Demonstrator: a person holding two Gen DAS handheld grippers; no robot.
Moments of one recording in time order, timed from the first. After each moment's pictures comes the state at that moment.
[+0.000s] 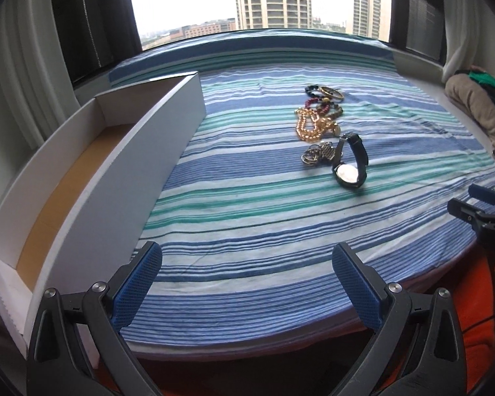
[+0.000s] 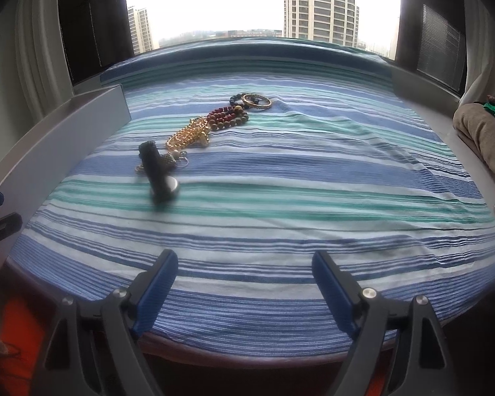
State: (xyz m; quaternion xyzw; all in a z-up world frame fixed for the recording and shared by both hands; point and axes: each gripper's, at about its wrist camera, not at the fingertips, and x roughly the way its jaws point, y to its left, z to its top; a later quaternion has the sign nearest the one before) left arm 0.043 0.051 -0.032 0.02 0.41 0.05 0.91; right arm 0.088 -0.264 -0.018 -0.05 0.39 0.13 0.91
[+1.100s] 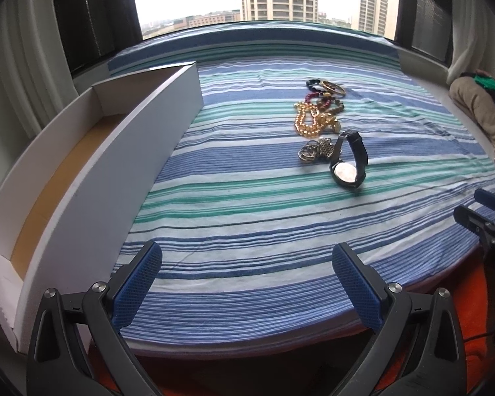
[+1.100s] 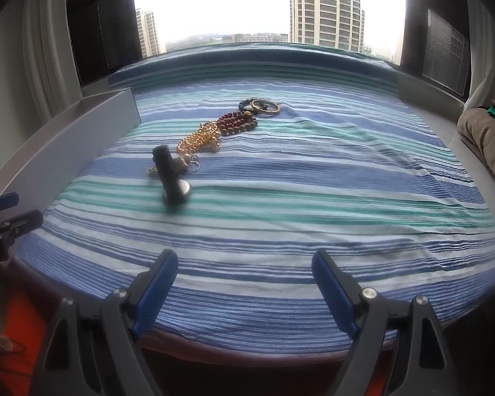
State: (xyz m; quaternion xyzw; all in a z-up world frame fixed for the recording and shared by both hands) left arm 0.056 0.041 -0.039 0.00 0.43 0.05 0.90; right arm 0.080 -0.259 -0.007 -0.06 0.38 0.14 0.91
